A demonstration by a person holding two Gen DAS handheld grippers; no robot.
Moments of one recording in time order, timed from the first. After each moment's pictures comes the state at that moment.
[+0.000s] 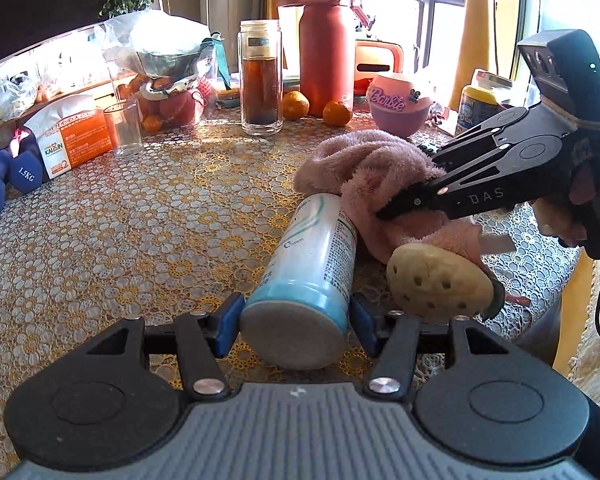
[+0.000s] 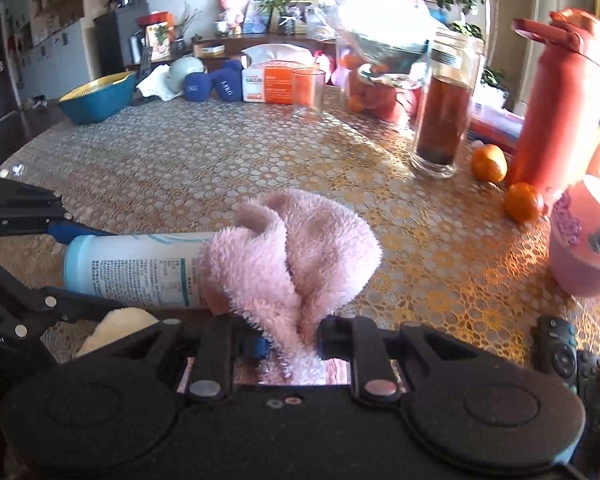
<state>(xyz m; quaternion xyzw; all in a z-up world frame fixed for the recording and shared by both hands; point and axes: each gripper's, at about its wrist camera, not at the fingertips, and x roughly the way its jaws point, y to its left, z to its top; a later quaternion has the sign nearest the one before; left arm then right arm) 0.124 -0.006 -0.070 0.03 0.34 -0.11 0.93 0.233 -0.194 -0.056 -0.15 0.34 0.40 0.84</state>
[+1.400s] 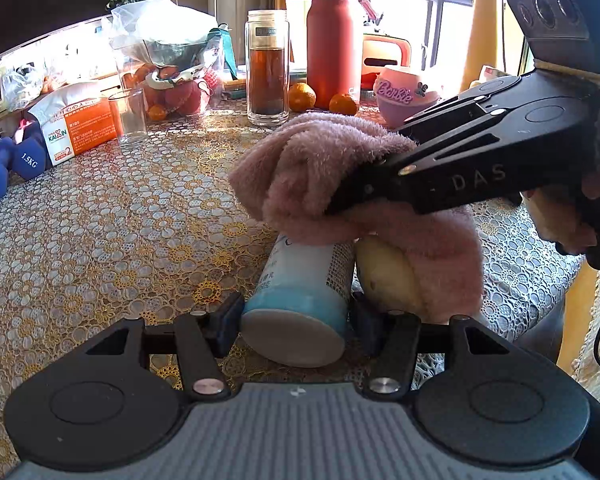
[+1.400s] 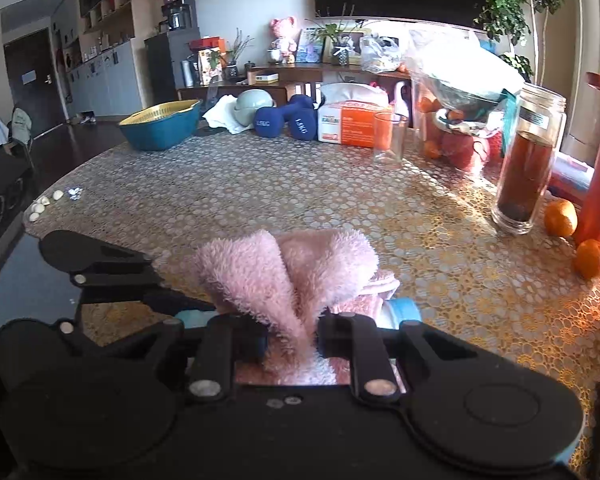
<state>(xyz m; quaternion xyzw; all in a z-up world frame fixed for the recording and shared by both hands) 0.123 -0.007 -0.079 0.02 0.35 -0.10 0.93 0.209 -0.149 -0.037 -0.13 0.31 0.47 0.82</state>
